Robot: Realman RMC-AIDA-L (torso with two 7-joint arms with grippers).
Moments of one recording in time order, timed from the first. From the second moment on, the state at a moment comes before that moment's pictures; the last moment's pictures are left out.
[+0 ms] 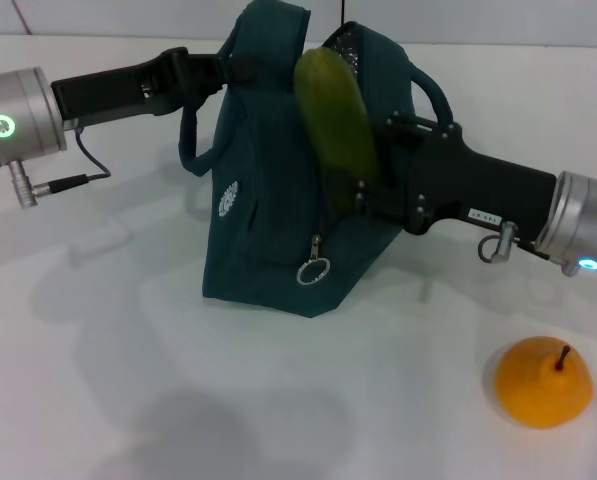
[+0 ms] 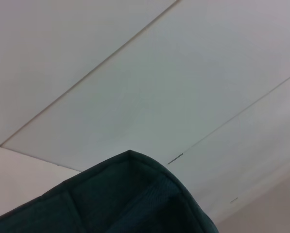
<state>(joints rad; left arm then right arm) -0.57 -2.00 0.82 0.63 1.66 1.44 -2.15 0.85 2.03 -0.91 0.08 -1.40 -1.49 0.63</state>
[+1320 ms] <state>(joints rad) -0.57 -2.01 0.82 0.63 1.66 1.45 -2.16 0.81 2.03 -0.90 -0.06 -1.44 -1.50 0.86</state>
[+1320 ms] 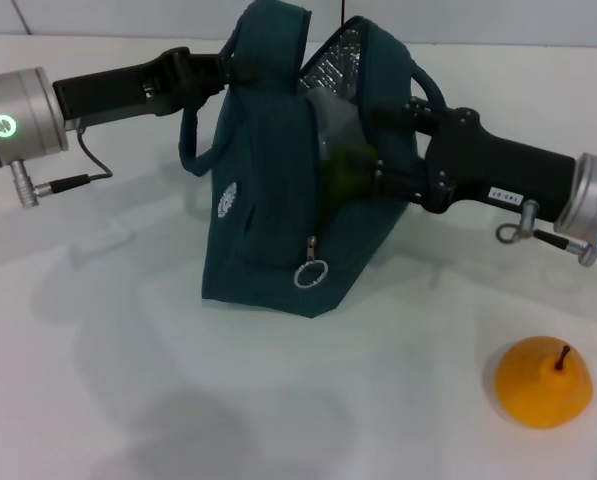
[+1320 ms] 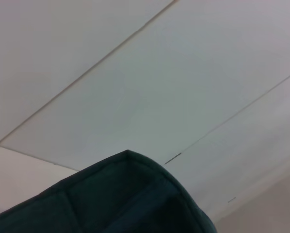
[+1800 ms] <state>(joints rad) -0.57 -2.00 0.82 0.63 1.66 1.45 -2.15 0.67 2.02 -0.90 -0.21 -1.42 -1.70 0.92</state>
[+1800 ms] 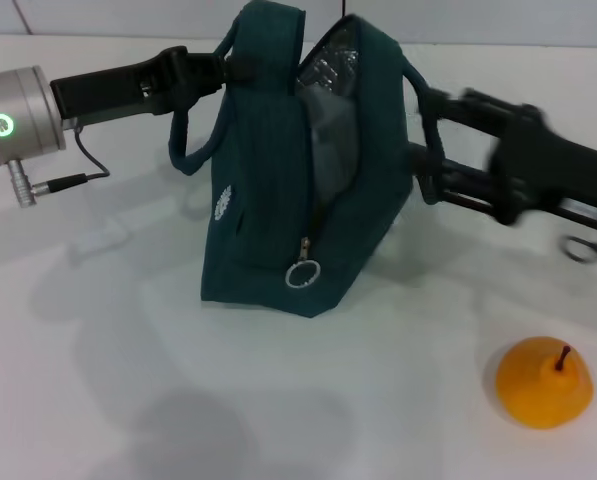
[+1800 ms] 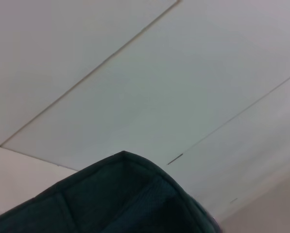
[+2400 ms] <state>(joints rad) -0.54 -2.01 0.77 0.63 1.66 1.43 -2.12 0.29 2.01 -0.92 -0.36 -1.58 -1.79 0.89</state>
